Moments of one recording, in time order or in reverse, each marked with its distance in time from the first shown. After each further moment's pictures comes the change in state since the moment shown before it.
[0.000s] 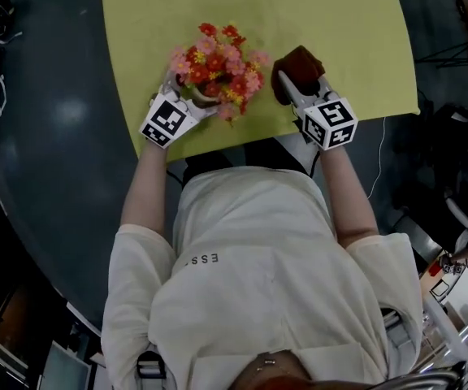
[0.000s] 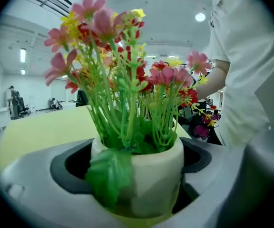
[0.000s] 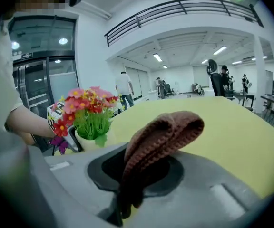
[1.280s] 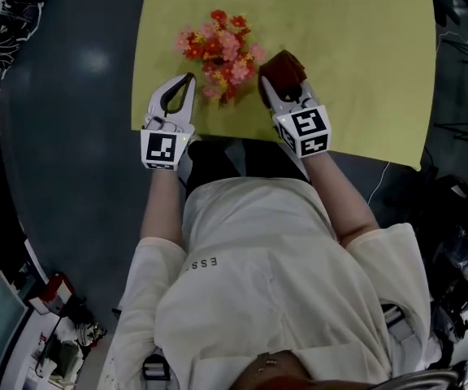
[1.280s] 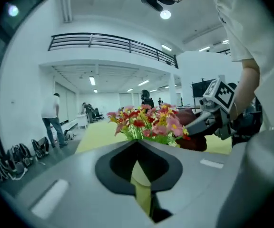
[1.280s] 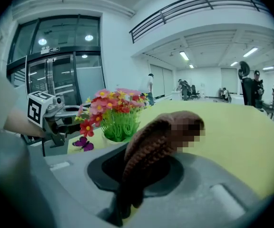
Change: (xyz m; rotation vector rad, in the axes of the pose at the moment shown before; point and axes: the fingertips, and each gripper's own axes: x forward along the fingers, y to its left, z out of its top) left arm -0.086 -0.013 0.020 -0.141 -0.092 0.835; right arm 0.021 0.040 -0.010 -0.197 0.023 0.242
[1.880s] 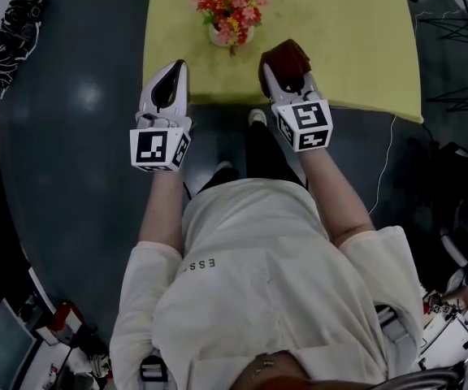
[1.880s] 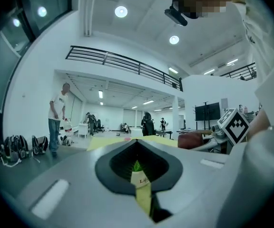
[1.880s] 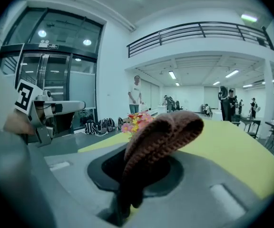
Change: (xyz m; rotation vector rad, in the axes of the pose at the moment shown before) left arm -0.136 -0.015 0.074 -0.152 -0.223 0.022; right arm -0.091 0.100 0.017 -0.020 -0.158 -0.215
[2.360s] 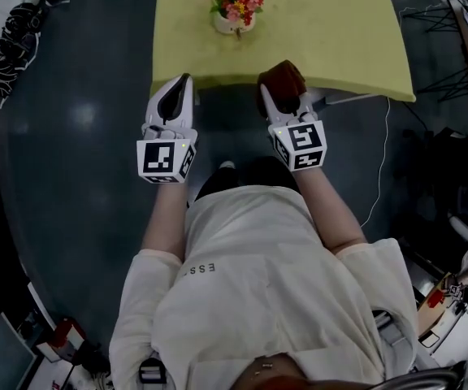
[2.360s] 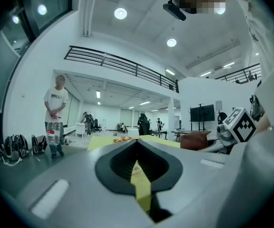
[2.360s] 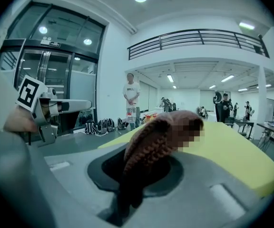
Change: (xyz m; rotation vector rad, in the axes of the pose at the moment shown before) left arm -0.095 -0.036 0.008 -0.008 0.001 -0.043; right arm -0.091 0.081 -0.021 -0.010 -0.019 -0.054
